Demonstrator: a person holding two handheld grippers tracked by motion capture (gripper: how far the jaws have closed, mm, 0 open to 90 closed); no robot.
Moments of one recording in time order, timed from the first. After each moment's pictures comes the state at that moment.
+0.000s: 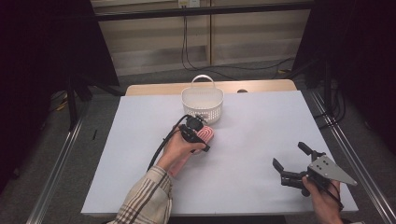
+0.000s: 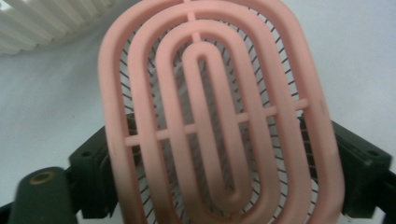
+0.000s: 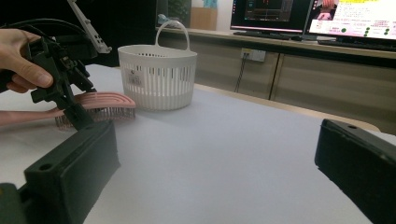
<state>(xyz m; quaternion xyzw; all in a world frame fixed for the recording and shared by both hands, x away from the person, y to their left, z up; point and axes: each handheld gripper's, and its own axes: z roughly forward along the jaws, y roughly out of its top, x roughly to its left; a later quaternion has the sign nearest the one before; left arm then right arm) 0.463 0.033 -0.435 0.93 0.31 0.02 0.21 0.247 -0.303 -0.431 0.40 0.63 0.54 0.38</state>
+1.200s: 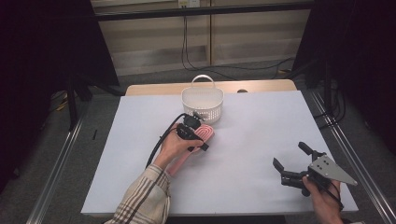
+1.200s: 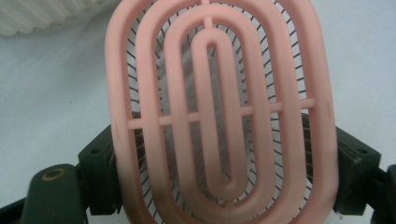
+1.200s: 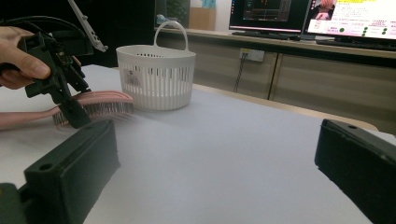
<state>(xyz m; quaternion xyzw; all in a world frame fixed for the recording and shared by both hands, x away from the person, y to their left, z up) 0.467 0.040 -0.430 0.91 0.34 -0.02 0.22 0.247 -0.304 -0.431 0.40 0.63 0.54 0.38</state>
